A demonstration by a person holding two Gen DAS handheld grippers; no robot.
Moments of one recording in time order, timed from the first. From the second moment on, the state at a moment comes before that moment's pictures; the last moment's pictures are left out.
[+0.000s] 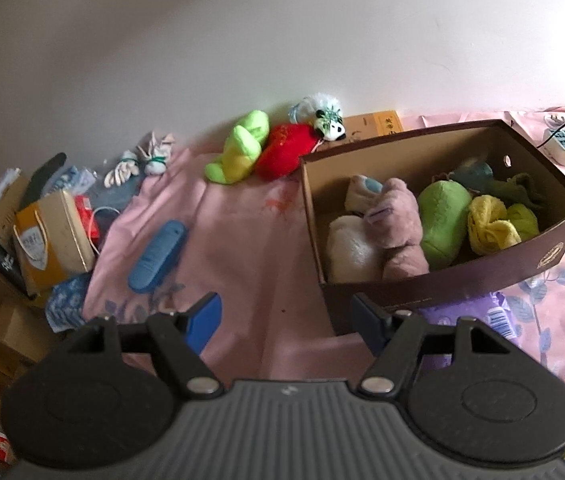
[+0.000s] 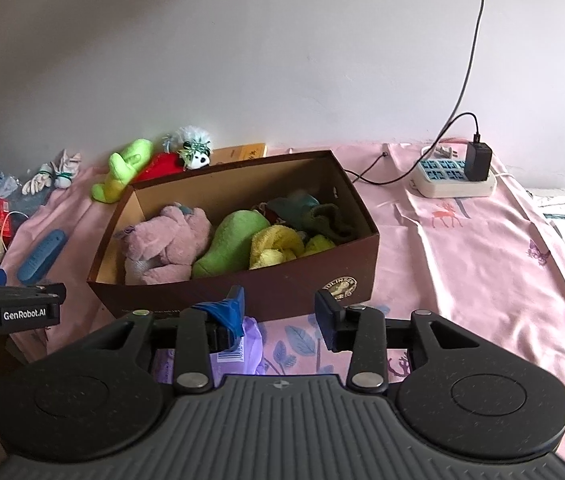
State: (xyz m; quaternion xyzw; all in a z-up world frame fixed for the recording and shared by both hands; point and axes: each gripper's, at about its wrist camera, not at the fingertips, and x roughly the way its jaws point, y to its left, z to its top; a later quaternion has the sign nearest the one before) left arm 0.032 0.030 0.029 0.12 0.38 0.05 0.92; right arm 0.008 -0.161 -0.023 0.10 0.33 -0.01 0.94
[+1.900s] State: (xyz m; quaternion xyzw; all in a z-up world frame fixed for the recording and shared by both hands) left arm 0.094 0.016 -0.004 0.05 0.45 -0.01 0.89; right arm 0.090 -0.165 -0.051 0.10 0.44 -0.05 0.89
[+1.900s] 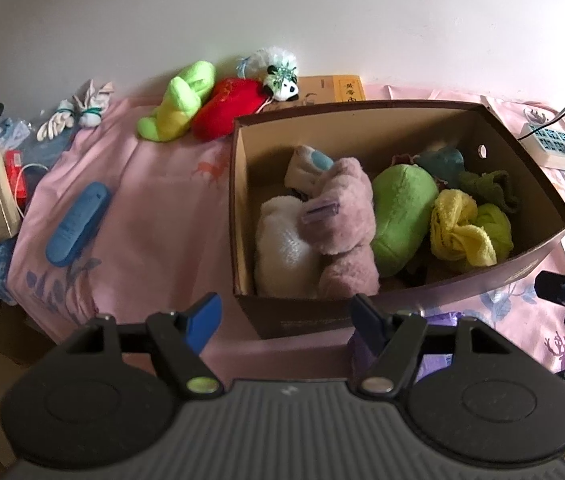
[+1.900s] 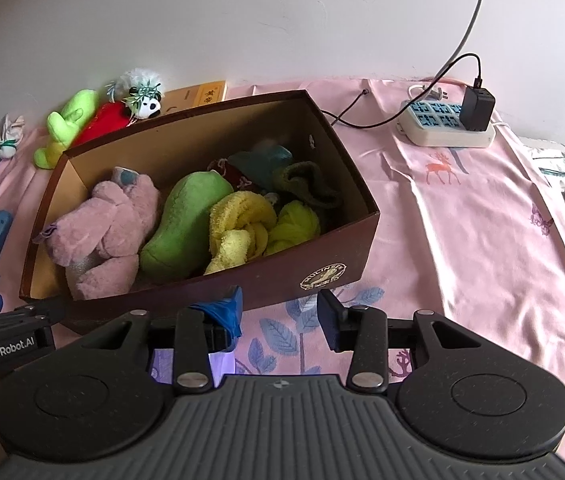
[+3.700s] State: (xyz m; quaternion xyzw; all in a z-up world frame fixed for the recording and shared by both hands) left arm 0.092 0.011 0.000 0.06 0.43 0.01 0.90; right arm 0.079 -0.169 -0.040 0.09 0.38 -0.06 0.92
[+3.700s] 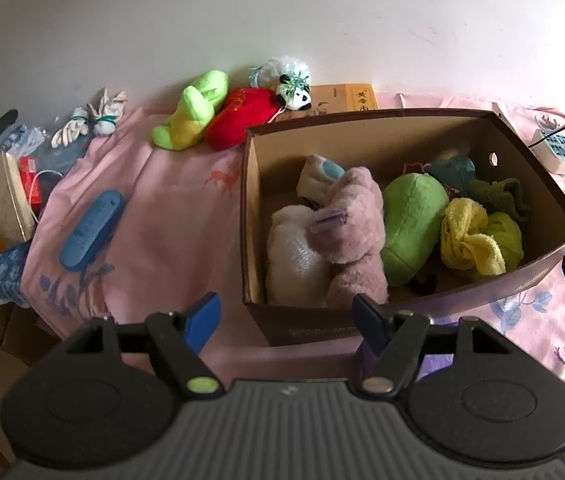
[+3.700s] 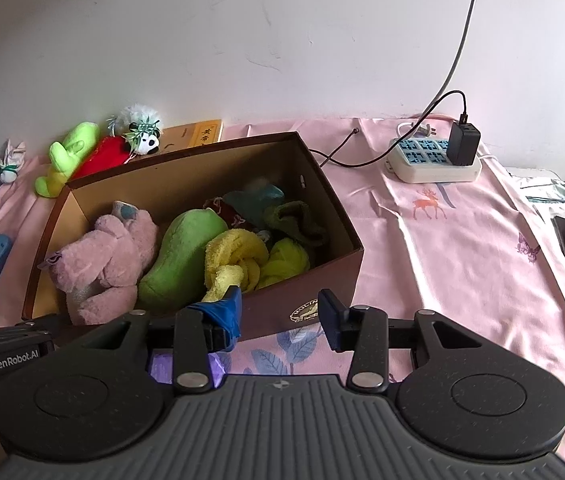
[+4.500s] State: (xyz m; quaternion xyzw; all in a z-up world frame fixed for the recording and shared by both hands) left arm 0.067 0.011 0.003 0.07 0.42 0.03 0.90; right arm 0.059 -0.155 -0.032 0.06 0.38 -0.03 0.92
